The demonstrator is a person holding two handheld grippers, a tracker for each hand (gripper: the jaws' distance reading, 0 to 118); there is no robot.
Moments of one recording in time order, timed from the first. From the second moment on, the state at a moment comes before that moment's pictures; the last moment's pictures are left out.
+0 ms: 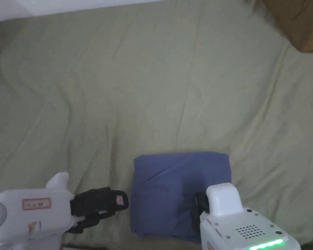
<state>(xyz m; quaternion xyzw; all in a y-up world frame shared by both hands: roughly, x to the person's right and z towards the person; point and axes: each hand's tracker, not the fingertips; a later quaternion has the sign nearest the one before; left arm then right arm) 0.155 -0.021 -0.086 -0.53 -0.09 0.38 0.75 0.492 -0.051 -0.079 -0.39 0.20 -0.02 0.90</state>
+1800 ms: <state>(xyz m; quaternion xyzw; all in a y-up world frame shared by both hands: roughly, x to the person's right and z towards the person) -0.103 0.057 -0.145 -0.58 0.10 0.15 0.79 0.408 0.132 -0.038 -0.09 0.09 0.01 0.99</state>
